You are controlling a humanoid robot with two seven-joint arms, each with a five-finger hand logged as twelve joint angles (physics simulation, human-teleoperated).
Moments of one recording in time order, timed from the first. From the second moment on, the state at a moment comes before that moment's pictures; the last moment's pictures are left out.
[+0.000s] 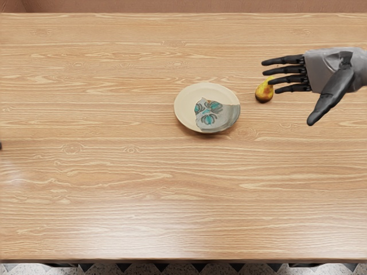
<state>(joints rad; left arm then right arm) -0.01 0.00 -0.01 -0.18 0.19 -0.08 0.10 1.09 -1.00 0.57 1.39 0.00 0.61 -0.61</state>
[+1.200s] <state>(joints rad) -0.01 0.00 -0.01 -0.18 0.19 -0.08 0.10 1.23 -0.24 0.38 0.39 -0.62 0.13 -0.34</state>
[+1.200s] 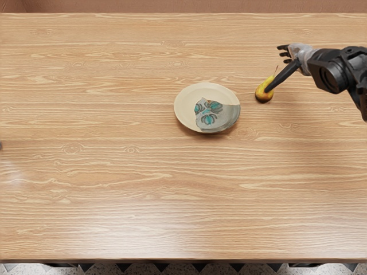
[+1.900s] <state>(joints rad) -0.01 0.00 -0.01 -0.18 0.19 -0.08 0.10 1.14 -0.16 0.35 0.25 -0.60 0.09 -0.09</state>
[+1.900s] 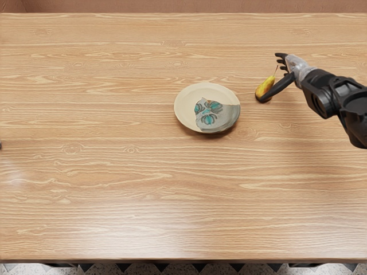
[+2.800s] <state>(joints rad) -0.01 0.00 -0.01 -0.18 0.19 -0.08 0.10 1.11 -0.11 0.31 0.21 -0.60 0.05 -0.06</state>
